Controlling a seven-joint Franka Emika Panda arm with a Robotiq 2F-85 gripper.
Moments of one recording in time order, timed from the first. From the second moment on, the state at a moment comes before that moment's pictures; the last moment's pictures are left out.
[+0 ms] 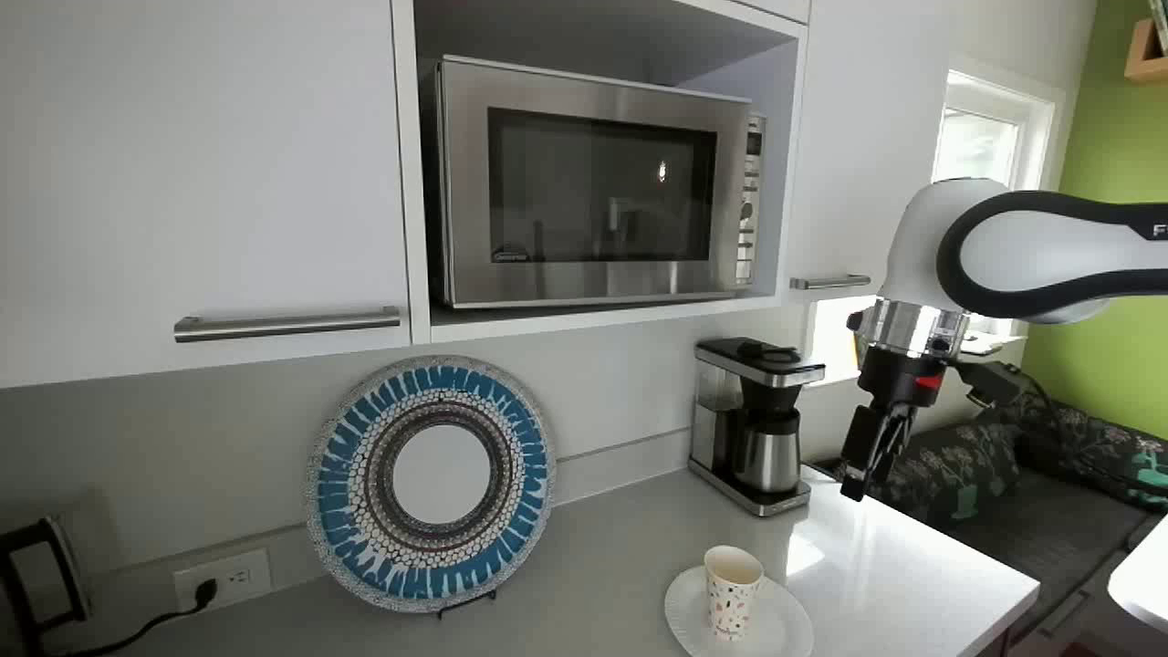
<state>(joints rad) 0.10 -0.64 -0.05 -2.31 0.13 1.77 -0.15</state>
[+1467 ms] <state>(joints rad) 0.06 -0.71 0.15 -2.20 -0.07 2.41 -0.02</state>
